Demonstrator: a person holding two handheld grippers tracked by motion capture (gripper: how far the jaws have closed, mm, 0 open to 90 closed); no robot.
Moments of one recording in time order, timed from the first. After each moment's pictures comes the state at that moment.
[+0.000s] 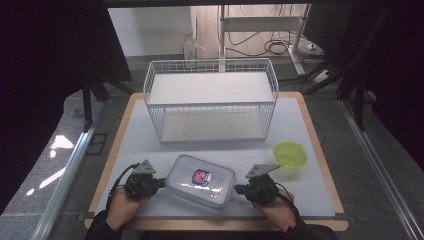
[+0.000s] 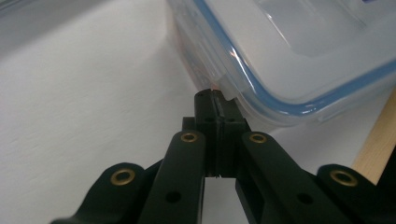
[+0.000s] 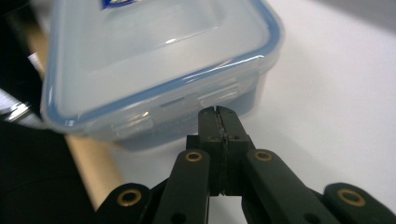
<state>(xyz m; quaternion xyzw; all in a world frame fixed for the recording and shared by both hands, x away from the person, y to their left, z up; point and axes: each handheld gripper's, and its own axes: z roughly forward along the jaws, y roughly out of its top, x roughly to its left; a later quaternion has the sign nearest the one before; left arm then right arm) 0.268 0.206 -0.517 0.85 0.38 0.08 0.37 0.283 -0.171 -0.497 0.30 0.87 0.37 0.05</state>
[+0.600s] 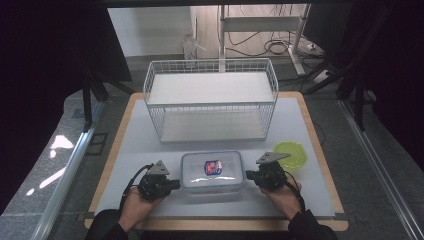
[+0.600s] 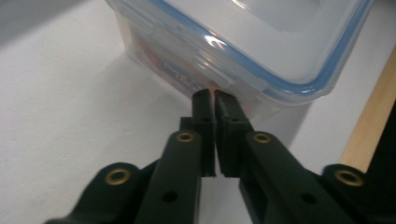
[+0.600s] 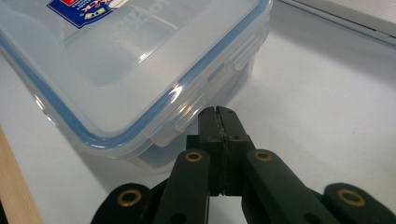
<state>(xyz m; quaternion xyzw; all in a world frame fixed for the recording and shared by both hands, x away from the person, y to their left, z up) 0.271 0.176 -0.517 0.85 0.36 0.07 0.38 0.318 -0.196 -0.498 0.34 0.86 0.37 0.09</state>
